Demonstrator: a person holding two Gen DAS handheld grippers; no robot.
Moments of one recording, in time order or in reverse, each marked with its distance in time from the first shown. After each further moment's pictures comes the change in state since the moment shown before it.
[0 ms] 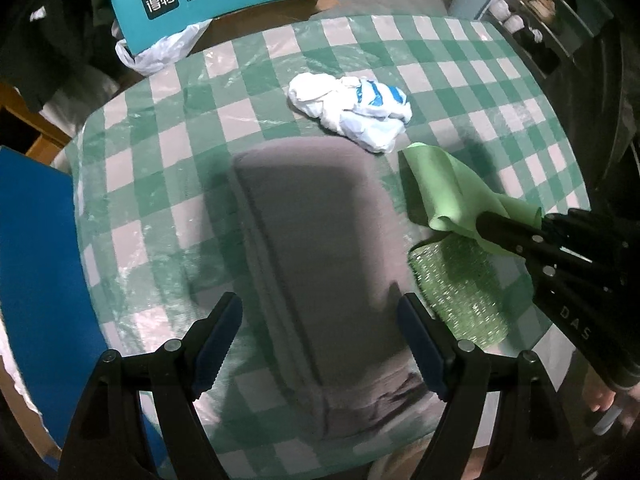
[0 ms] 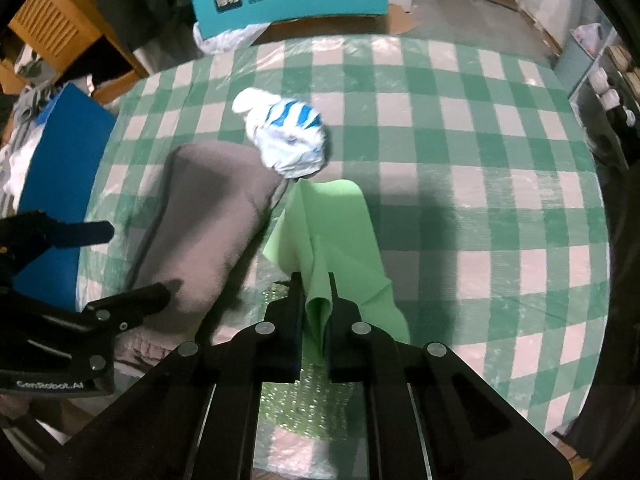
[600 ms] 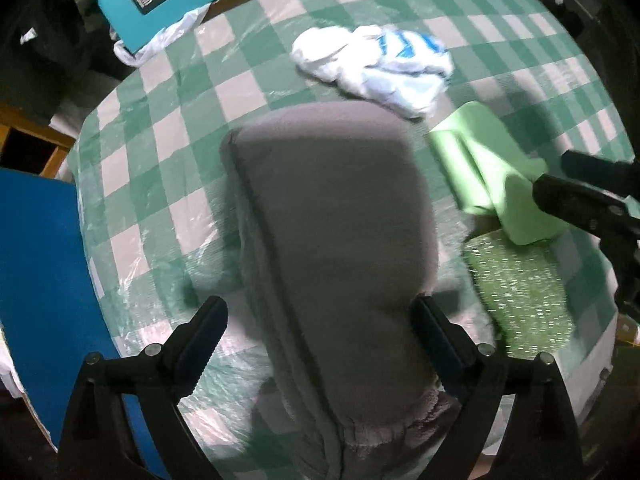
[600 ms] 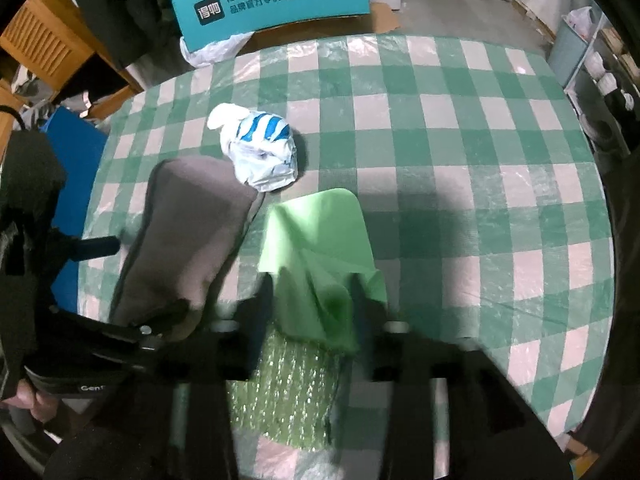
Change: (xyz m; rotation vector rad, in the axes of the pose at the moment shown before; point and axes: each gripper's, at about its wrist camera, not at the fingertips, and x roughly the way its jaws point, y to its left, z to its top) left arm 0.043 -0.003 0.004 0.059 0.071 0.172; right arm 0.010 -0.018 0.008 0.040 -0.015 0.022
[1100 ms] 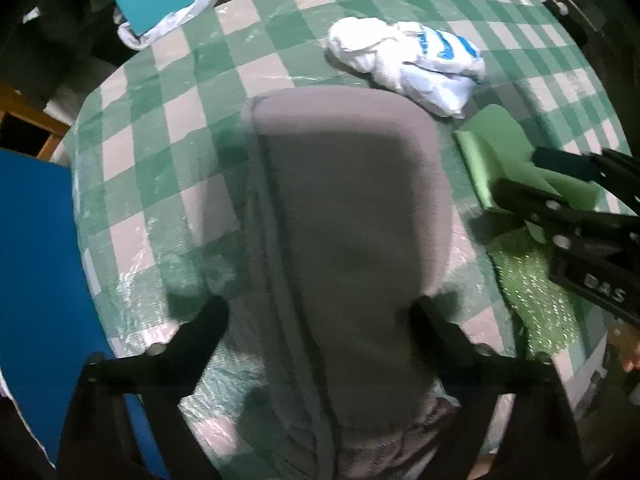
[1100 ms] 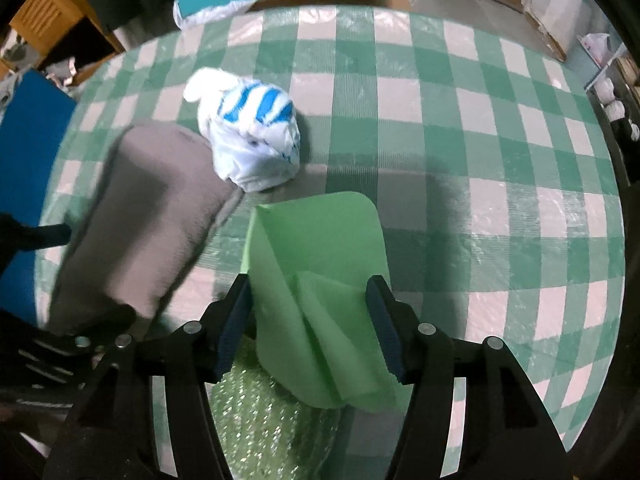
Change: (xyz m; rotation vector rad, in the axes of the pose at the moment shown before) left arm 0.008 0.027 -0.001 -0.016 -0.001 -0.060; right arm 0.049 0.013 0.012 -0.090 0.065 -0.085
